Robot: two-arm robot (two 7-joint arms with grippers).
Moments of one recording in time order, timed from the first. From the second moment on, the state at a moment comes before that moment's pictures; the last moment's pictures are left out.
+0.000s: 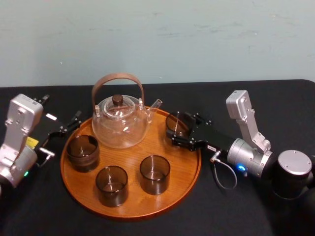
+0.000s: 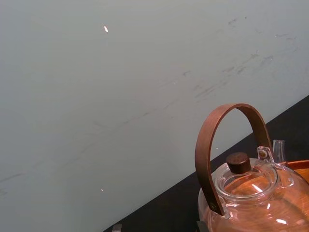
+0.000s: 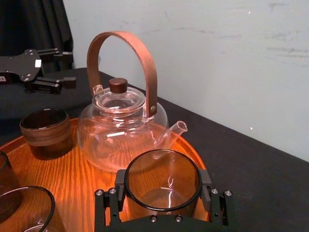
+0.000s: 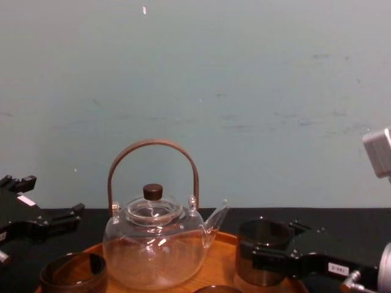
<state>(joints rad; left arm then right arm) -0.20 0.60 0.45 -1.41 -0.25 -0.12 0.03 0.42 0.29 -0.45 -1.02 0.35 -0.17 0.62</state>
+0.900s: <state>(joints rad) -0.20 0.60 0.45 -1.41 -0.25 -0.12 0.03 0.44 0.28 -0.46 -0.96 0.34 -0.19 0.64</state>
